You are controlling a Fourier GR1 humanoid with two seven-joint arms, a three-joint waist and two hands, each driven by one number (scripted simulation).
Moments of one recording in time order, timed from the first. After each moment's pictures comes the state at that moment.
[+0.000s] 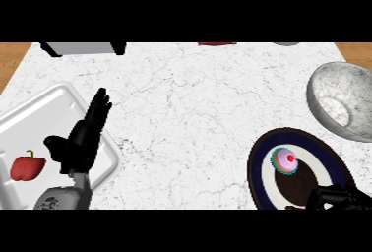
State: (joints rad) left arm -0.11 0.07 -0.03 -1.58 -0.04 0.09 0.10; right arm 0.29 -0.56 0.06 -1.67 0.31 0.48 -0.75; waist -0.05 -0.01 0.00
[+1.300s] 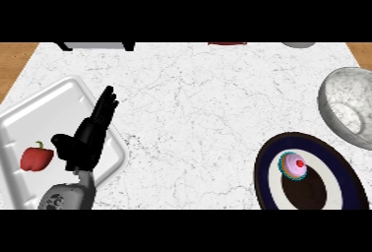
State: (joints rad) left arm -0.13 0.06 -0.05 -1.57 -0.05 0.06 0.10; right arm 0.44 -0.98 -0.71 -2.10 -0.67 0.47 -0.28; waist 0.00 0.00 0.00
